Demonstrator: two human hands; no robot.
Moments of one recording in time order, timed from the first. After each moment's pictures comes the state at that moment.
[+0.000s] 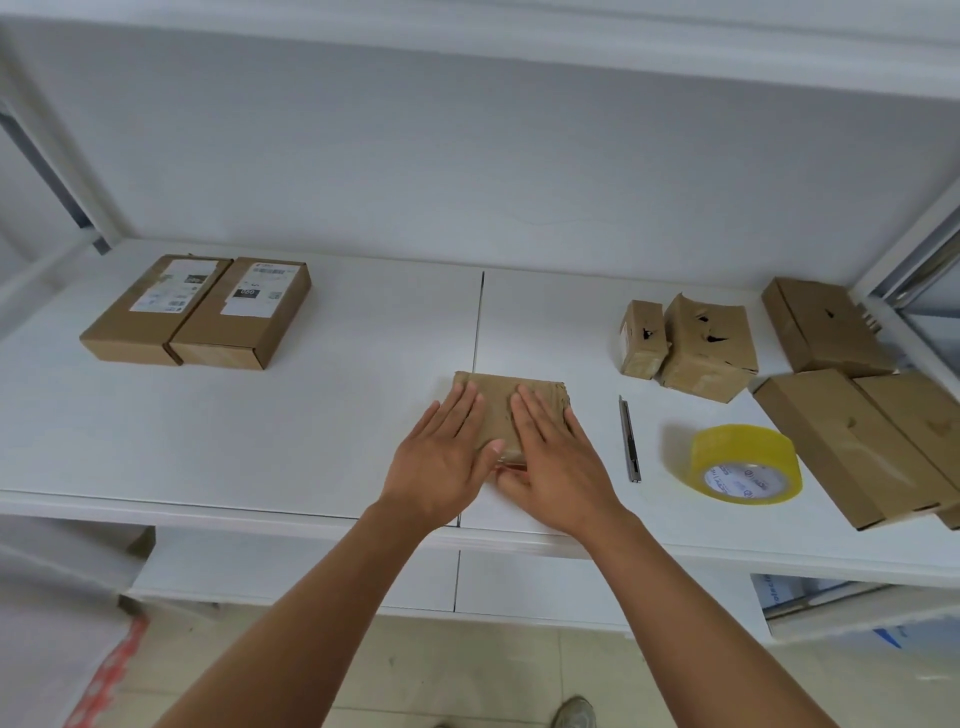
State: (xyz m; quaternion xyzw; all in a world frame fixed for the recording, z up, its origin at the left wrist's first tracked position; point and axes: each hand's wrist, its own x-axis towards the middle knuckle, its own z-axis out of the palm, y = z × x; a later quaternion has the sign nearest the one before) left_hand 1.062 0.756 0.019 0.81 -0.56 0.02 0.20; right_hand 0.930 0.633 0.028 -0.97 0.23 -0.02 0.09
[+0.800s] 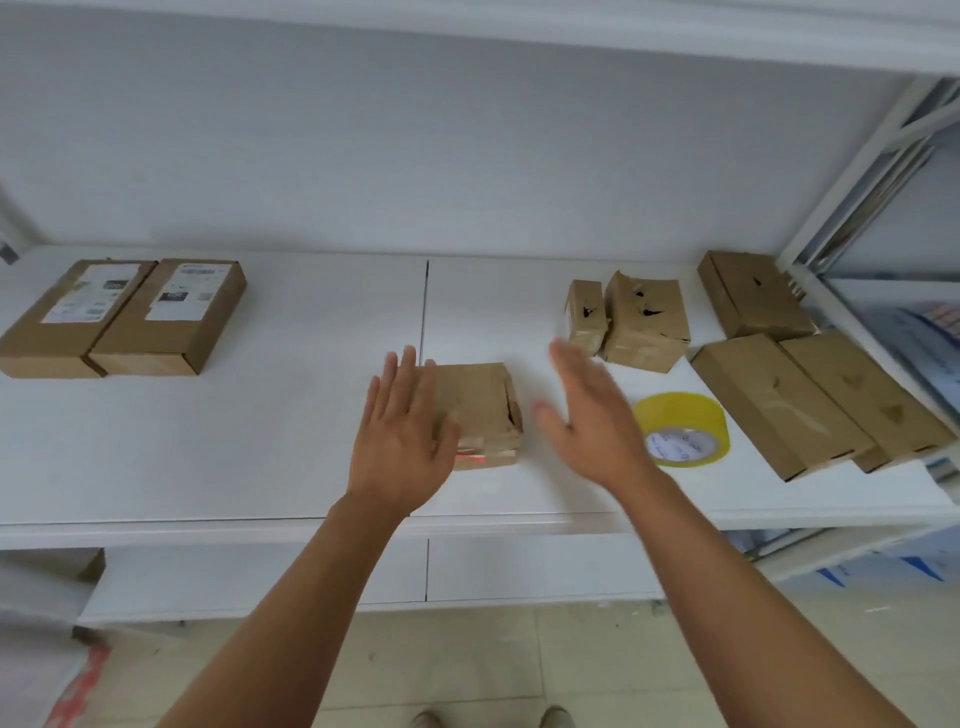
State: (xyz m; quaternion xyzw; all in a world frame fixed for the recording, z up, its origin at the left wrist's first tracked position) left_hand 1.034 0.742 0.044 0.81 -0.51 0.04 0.28; right_hand 0.869 0.582 0.060 -0.92 0.30 -0.18 0.16
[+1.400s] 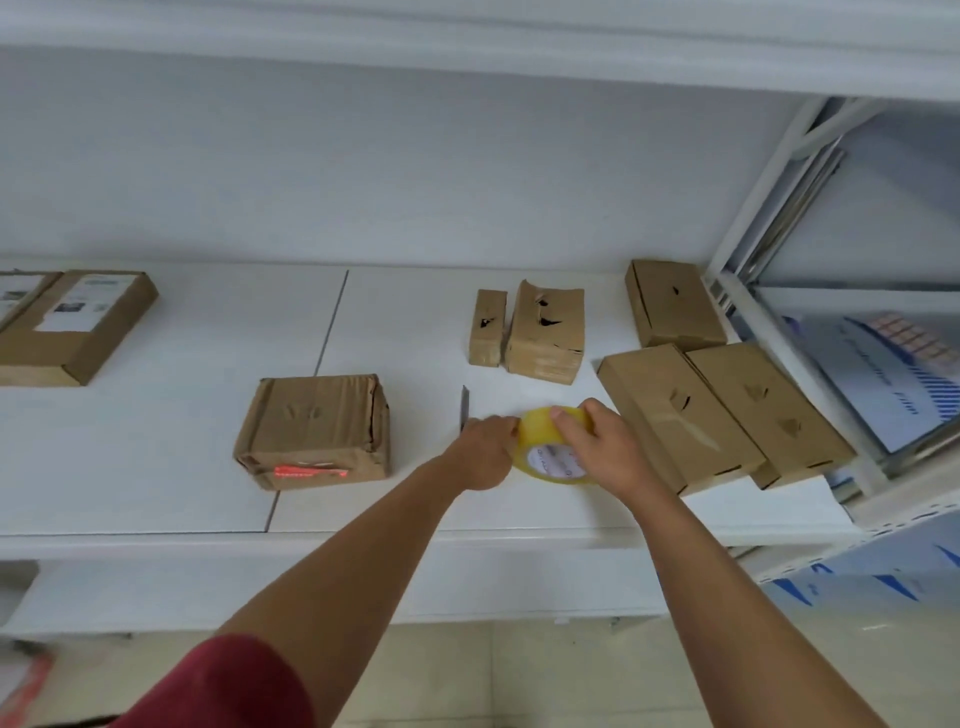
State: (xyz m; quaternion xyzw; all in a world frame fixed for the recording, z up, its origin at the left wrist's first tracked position) left_hand 0.896 0.555 0.017 0.77 -0.53 -0.30 0.17; right_hand 0.741 0.461 0.035 -0.78 0.45 -0.18 0.40
